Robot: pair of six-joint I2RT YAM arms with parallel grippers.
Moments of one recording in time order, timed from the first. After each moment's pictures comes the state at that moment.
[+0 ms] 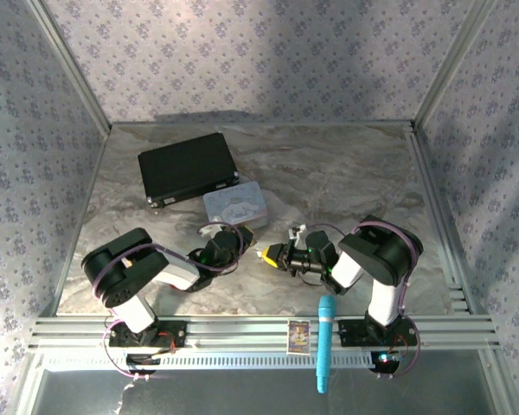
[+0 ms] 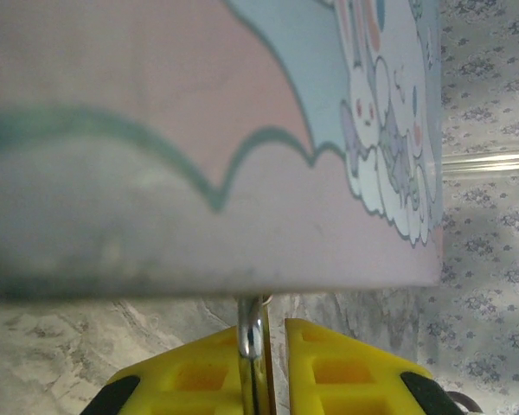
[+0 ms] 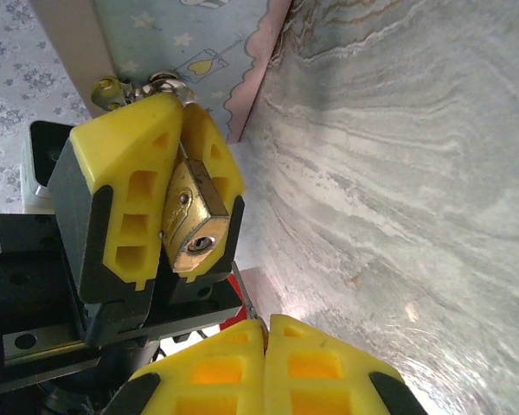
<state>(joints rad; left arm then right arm) -0.91 1.65 0.39 0.81 -0.30 -1.48 0.73 1.83 0.27 1.23 -0.48 1.44</state>
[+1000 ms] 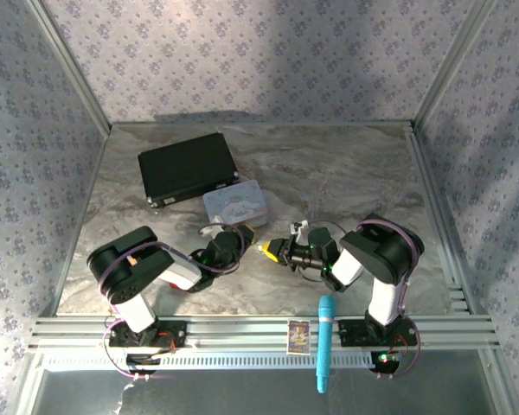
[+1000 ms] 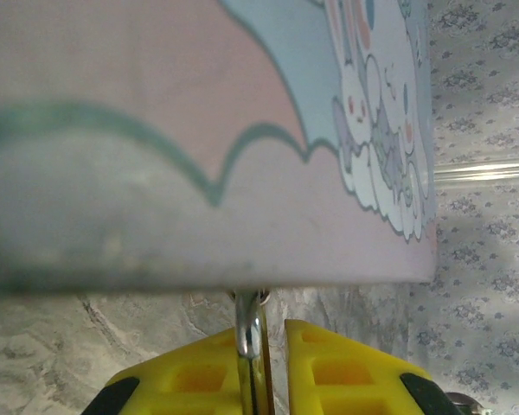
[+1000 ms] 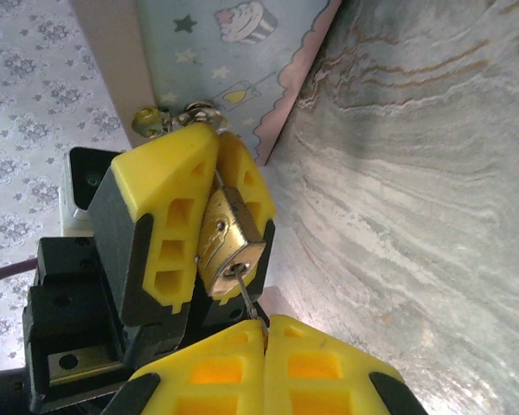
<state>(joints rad) -0.92 1.69 0.39 0.87 -0.32 -1.49 0.70 1.84 0.29 1.26 -0.48 1.45</state>
